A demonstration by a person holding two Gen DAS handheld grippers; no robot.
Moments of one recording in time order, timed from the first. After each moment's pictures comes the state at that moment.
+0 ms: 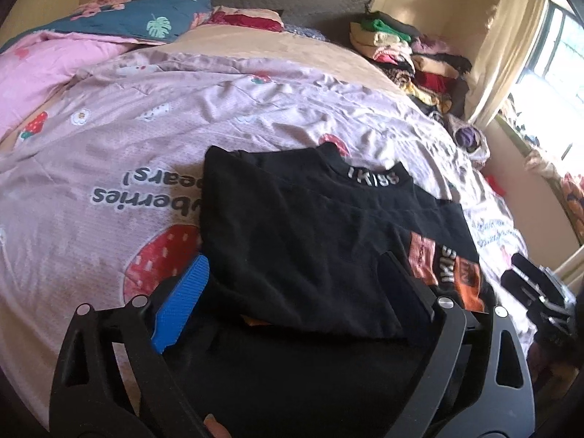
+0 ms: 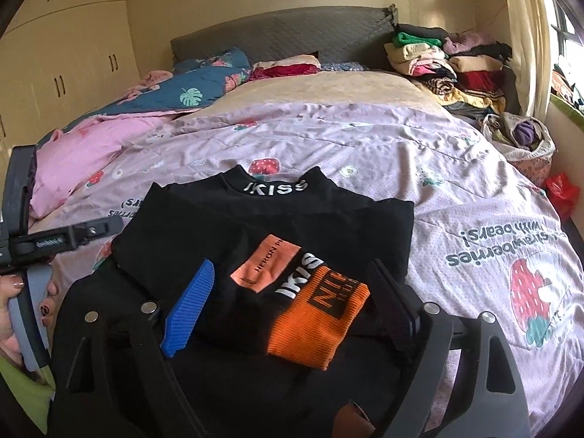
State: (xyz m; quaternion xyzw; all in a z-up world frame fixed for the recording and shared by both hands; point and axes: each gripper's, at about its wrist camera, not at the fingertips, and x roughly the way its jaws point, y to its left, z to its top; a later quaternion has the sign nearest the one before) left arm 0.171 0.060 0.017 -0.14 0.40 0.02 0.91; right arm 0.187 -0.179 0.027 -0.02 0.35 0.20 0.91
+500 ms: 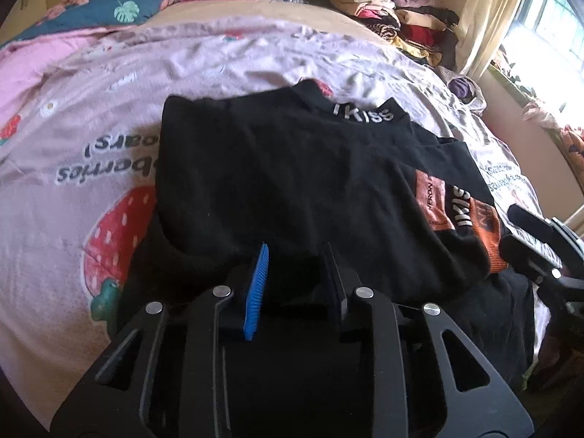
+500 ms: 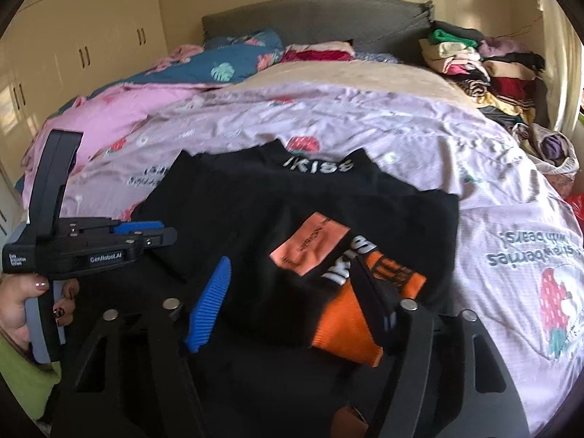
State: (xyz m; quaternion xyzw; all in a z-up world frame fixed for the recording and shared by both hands) left arm 0.178 0.038 -0.024 -0.11 0.46 -0.02 0.88; right arm 0.183 -0.143 0.005 -0.06 0.38 0.25 0.89
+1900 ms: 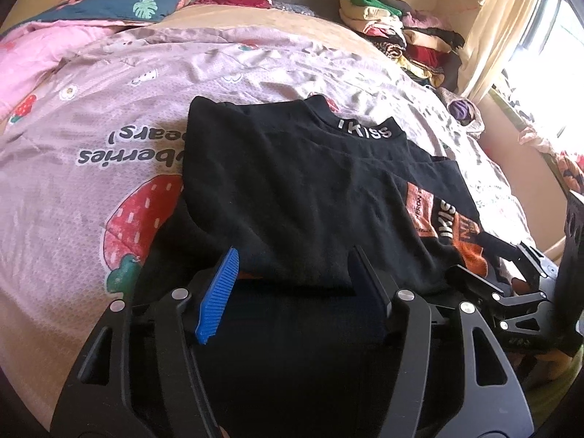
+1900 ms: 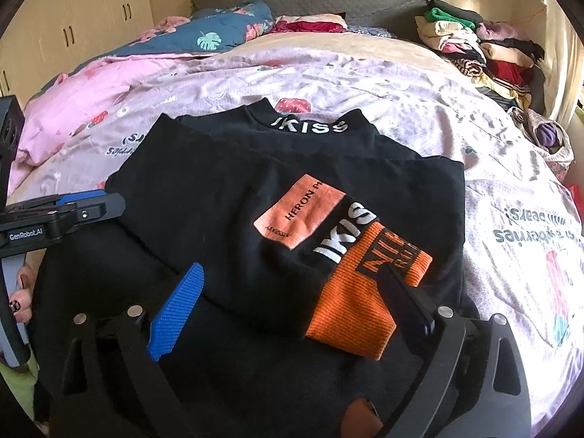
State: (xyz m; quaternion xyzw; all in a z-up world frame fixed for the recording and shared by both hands) left arm 0.153 0.048 -0.006 -0.14 0.43 -0.01 0.89; right arm 0.191 -0.141 -0.018 -0.08 0.42 0.22 0.87
